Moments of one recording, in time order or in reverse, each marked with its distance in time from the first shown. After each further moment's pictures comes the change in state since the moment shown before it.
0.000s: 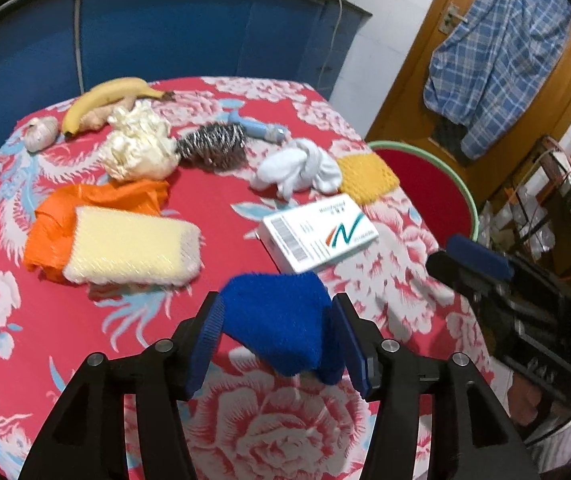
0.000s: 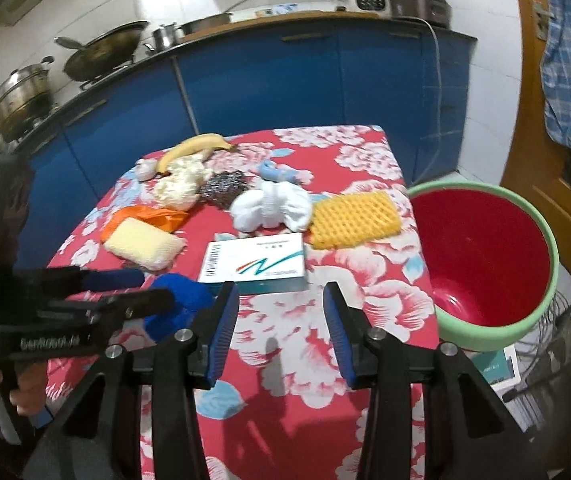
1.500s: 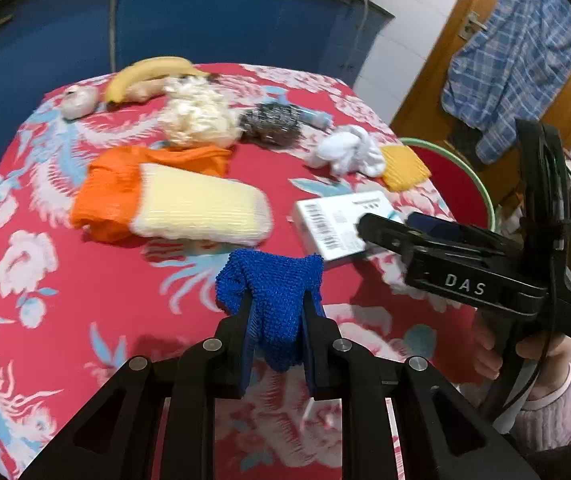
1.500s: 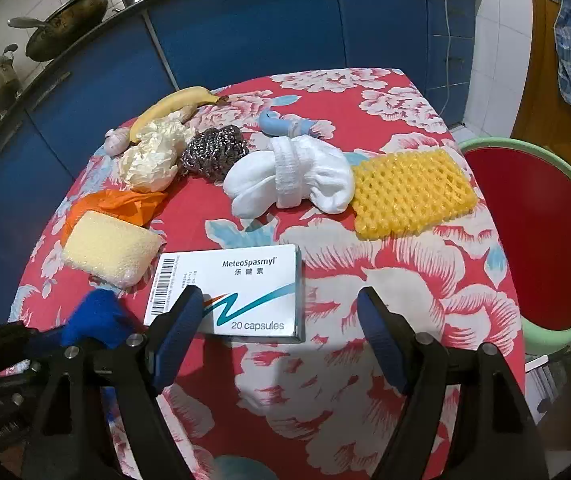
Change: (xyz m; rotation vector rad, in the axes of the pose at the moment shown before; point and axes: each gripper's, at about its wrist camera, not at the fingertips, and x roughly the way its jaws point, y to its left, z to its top) left arm -0.020 0.045 -0.020 -0.066 0.002 0.035; right arm 0.087 0.023 0.013 0.060 0.170 -0.011
